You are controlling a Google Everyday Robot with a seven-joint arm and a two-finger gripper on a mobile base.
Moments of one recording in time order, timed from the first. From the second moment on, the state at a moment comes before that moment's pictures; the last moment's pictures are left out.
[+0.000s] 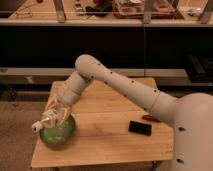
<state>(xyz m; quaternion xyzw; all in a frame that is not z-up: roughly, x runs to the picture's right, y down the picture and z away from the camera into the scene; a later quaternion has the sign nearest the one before) -0.230 0.111 0.633 -0.32 -0.54 -0.25 0.73</state>
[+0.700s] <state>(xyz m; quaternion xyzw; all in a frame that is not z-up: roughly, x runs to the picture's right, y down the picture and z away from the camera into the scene) -0.278 0.158 0.674 -0.36 -0.54 -0.25 0.72</state>
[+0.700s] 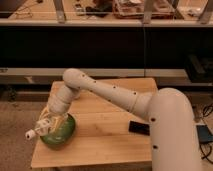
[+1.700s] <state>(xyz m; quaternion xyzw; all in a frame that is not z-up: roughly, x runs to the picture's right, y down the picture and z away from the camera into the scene) -0.300 0.202 0.715 -0.37 -0.53 -0.28 0.71</state>
